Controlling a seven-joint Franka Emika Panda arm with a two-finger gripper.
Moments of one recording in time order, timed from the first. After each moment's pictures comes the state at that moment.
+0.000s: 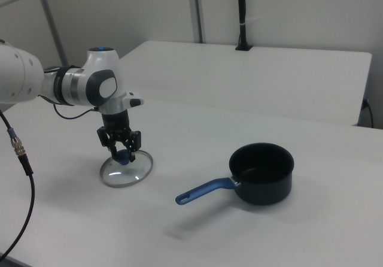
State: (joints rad) arm 0.11 0.36 0.07 -1.80 -0.04 2.06 0.03
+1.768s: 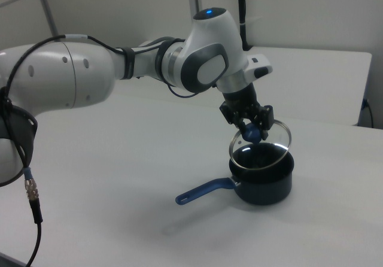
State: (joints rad) arm -0.28 0.48 -0.14 -1.38 -0.05 2.12 -0.27
